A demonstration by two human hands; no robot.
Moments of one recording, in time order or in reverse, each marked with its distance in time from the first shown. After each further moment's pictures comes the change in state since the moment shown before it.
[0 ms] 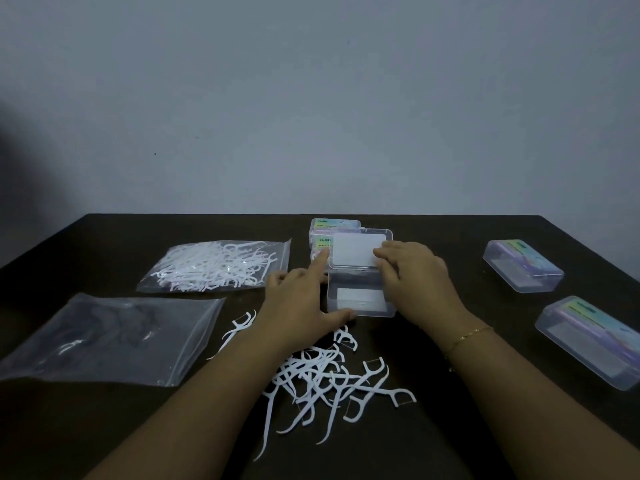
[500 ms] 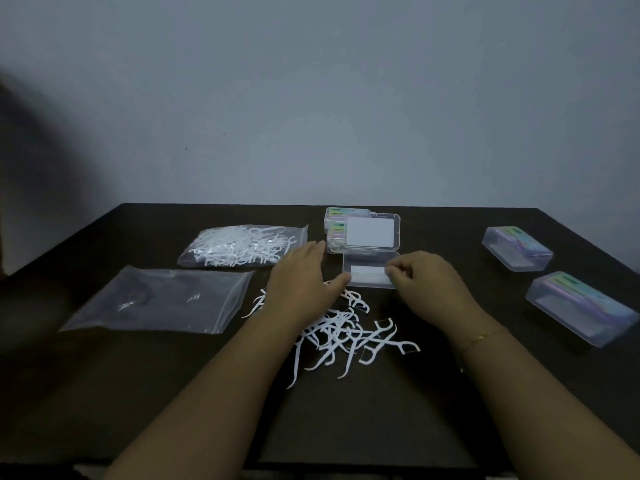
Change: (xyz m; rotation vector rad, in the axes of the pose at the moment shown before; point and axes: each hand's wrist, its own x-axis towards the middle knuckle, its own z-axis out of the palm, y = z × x) left_hand -0.034 0.003 -0.015 0.024 0.157 -0.084; right_hand -0.050 -0.017 -0.018 0.122 -0.110 0.088
